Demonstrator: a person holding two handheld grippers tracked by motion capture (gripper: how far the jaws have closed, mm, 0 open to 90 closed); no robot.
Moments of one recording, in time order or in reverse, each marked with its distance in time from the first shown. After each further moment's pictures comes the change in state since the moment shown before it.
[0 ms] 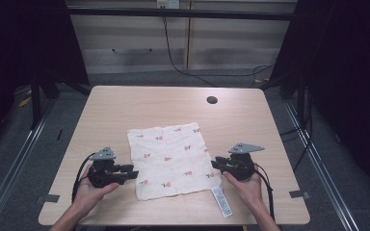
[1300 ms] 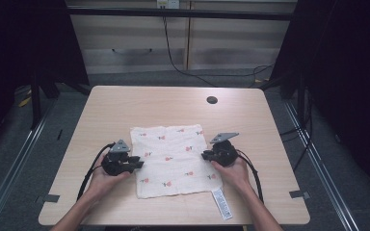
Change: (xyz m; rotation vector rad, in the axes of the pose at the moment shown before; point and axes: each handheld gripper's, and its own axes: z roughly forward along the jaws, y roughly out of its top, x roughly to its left) left arm 0.023 0.004 0.045 0.063 0.123 0.119; right arm -0.020 0.018 0.064 0.144 0.019 -0.129
